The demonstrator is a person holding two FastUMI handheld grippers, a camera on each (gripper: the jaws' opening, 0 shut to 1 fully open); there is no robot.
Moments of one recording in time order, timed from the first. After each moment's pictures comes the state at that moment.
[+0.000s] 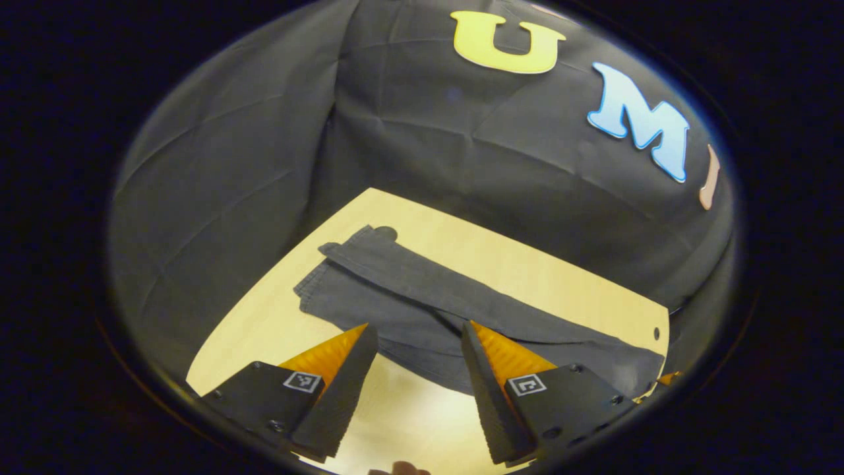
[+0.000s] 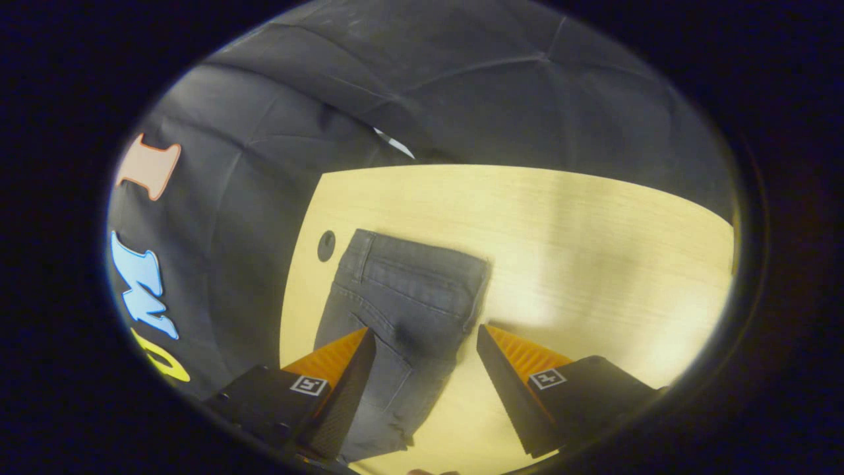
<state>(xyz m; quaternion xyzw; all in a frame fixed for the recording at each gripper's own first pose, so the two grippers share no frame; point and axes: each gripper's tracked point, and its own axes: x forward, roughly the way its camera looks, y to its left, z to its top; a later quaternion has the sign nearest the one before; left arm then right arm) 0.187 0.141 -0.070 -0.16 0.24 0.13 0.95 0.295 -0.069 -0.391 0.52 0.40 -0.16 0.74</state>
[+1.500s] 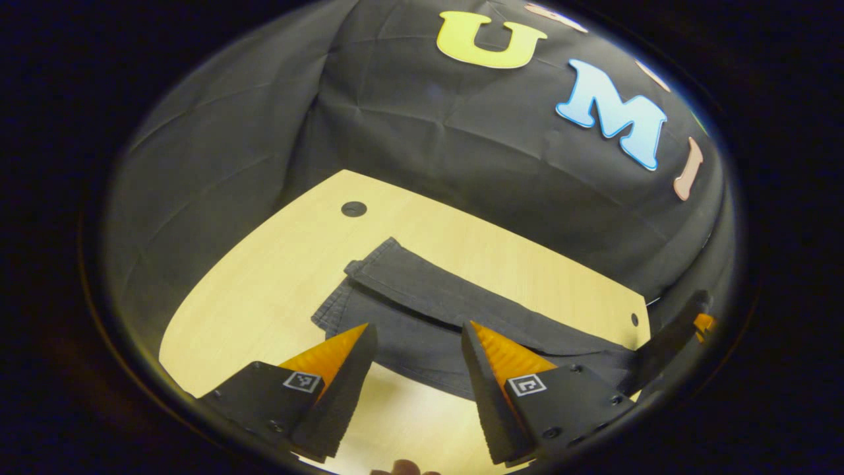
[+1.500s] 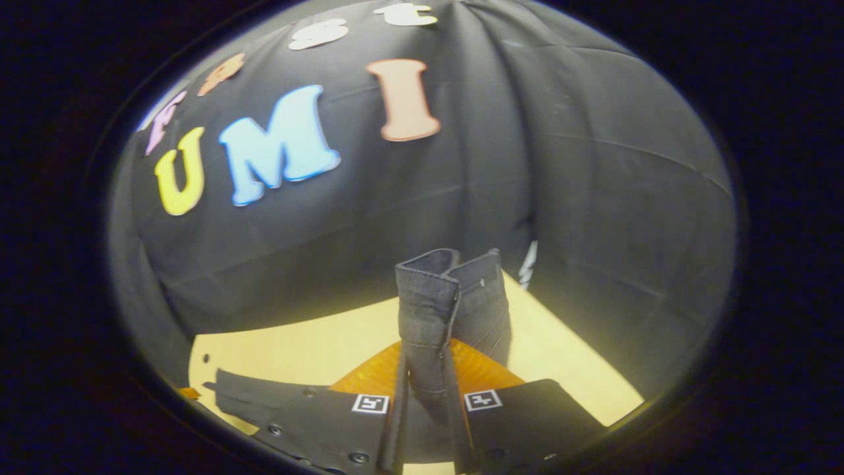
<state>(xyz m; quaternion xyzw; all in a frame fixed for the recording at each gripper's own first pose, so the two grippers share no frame) 0.148 0.087 -0.106 -0.19 0.24 0.07 0.95 0.287 0.013 -0.177 0.16 0.24 0.05 0.96</state>
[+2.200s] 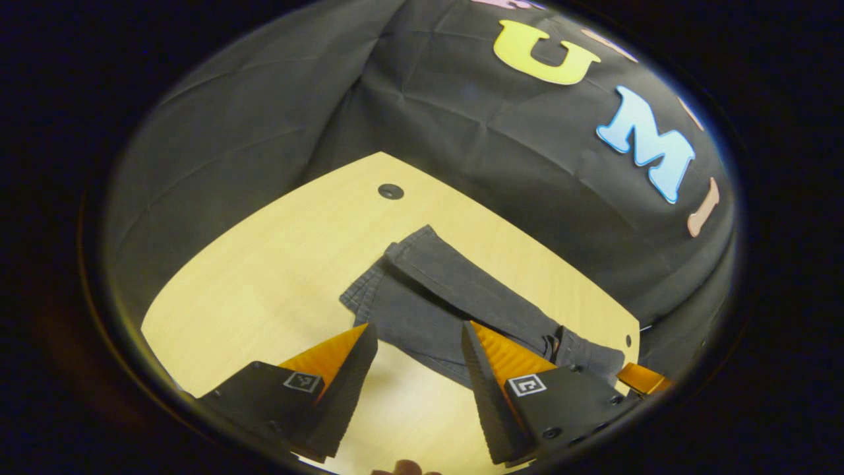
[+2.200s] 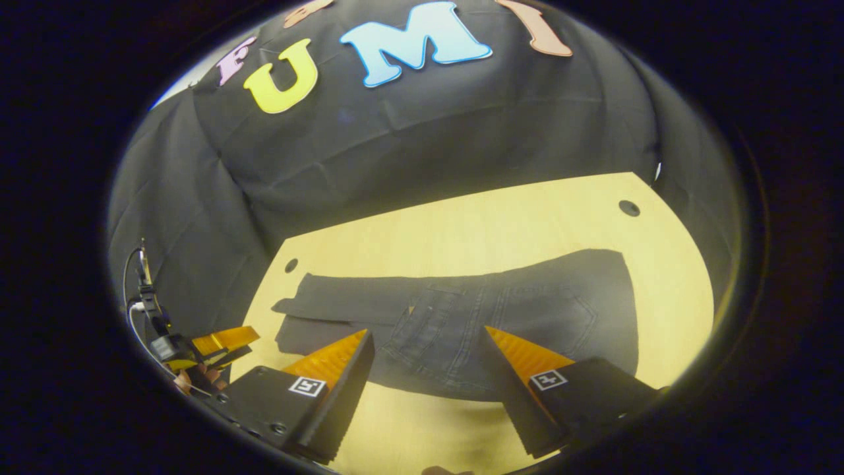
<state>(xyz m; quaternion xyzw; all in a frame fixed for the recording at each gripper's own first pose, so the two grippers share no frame) 0.135 0.137 -0.141 -0.27 0.25 0.11 0.93 0.174 0.171 -0.240 0.12 0.38 0.21 0.89</state>
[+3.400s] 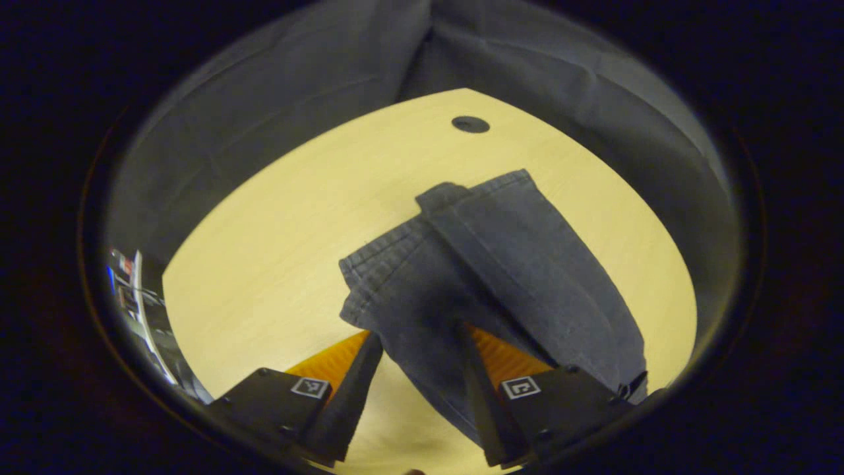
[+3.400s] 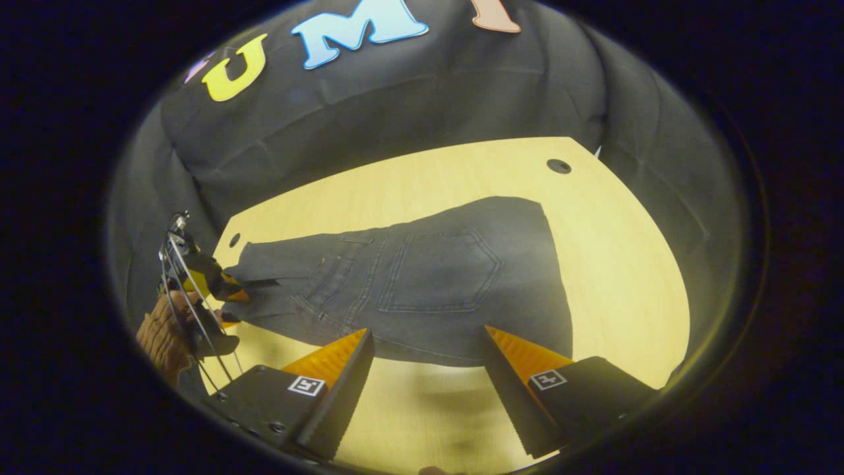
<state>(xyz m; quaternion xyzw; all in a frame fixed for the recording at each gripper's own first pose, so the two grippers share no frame) 0.208 0.155 -0.232 -0.26 0.36 0.33 0.83 0.133 0.076 -0.293 0.10 0.46 0.13 0.87</state>
